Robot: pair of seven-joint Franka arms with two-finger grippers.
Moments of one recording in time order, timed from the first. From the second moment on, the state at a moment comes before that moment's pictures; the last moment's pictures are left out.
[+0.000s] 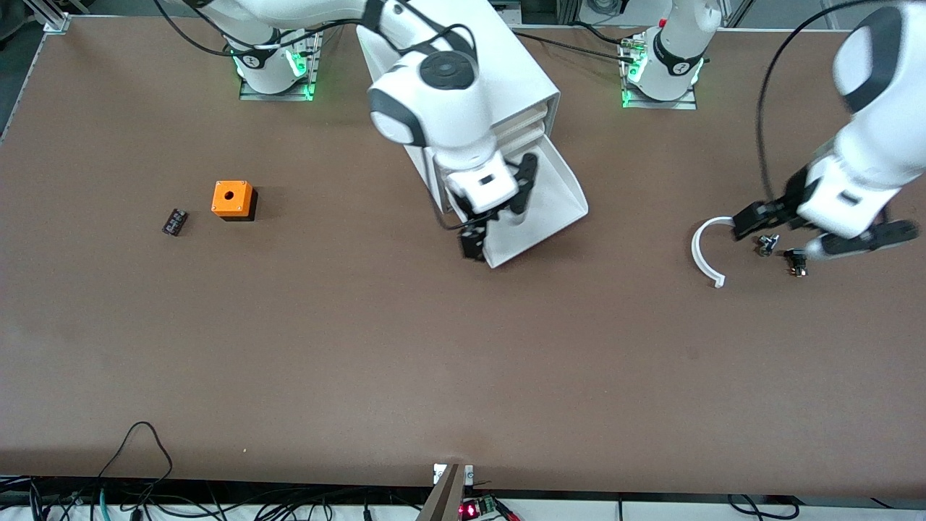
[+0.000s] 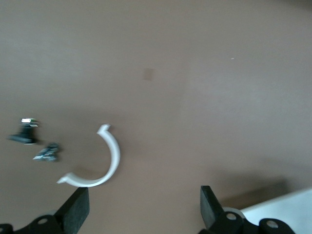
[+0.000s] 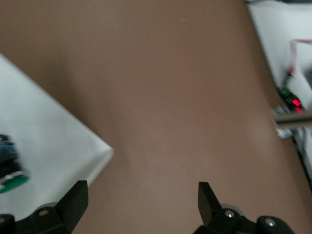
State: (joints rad) left arm -0.07 0.12 -0.06 -1.76 0.01 1.90 -0.39; right arm 0.49 0.64 0.35 -1.28 -0.39 2.20 -0.26
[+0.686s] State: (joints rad) left arm -0.29 0.50 -0.12 -1.82 -0.01 2.30 -0.91; right arm 0.39 0.53 0.14 -1.32 -0.32 1.96 0.43
